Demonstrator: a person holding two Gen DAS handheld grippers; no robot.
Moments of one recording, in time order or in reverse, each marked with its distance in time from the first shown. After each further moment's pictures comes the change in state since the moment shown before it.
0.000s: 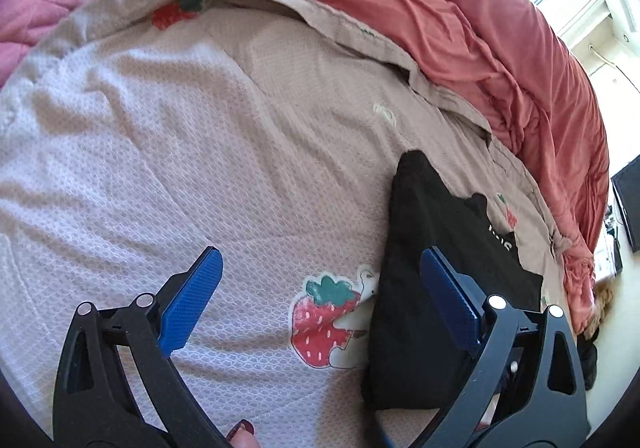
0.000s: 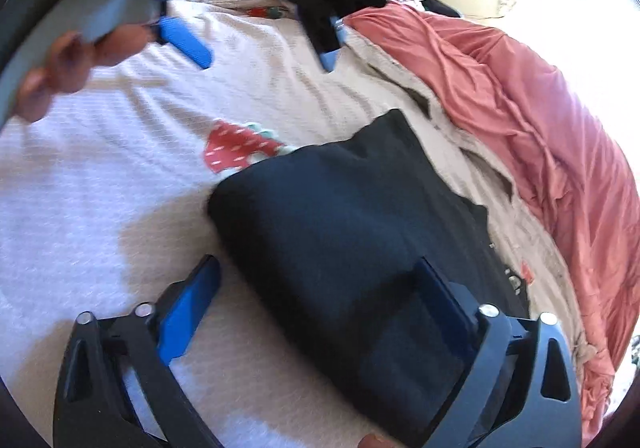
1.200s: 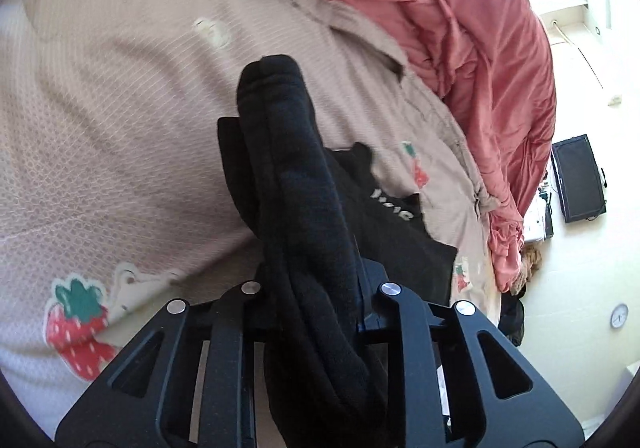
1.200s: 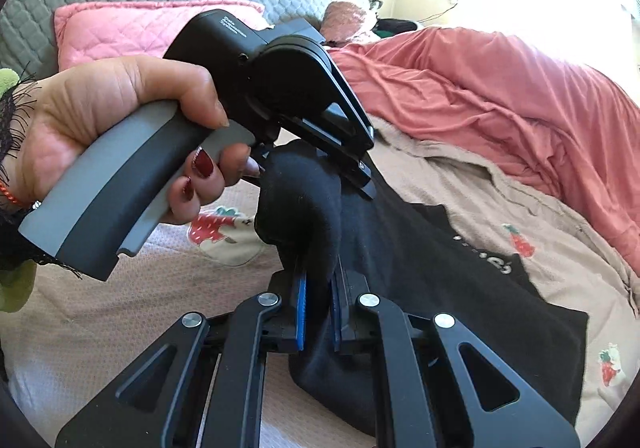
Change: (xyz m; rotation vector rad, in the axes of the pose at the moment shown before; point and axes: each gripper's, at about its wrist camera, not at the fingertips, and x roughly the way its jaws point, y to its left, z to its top) left arm 0.072 -0.120 0.016 -0.010 0.274 -0.279; right arm -0.072 -0.090 -0.029 0.318 -0.224 0.164
